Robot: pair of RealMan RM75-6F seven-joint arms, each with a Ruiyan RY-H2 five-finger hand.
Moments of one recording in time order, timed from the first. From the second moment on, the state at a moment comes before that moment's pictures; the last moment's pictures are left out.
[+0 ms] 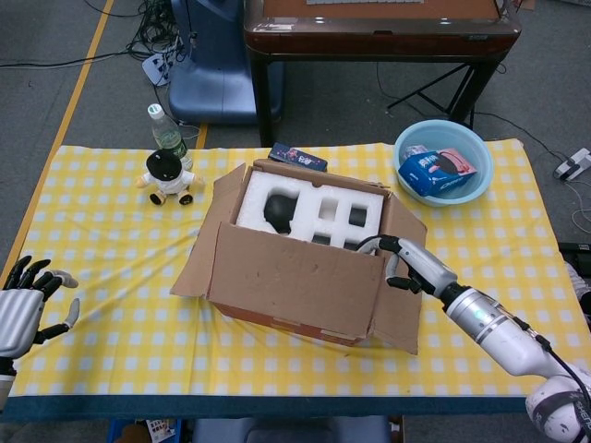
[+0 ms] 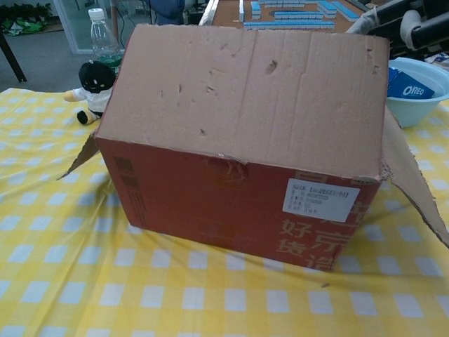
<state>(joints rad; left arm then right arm) -0.19 -0.94 -0.07 -1.80 1.45 1.37 0.11 0.64 -0.82 0.24 -2.02 -1.30 0.70 0.75</state>
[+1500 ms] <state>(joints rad) -0.17 -0.93 -0.06 -1.82 1.45 1.41 0.16 0.79 -0.82 -0.19 -1.75 -2.13 1.32 1.88</state>
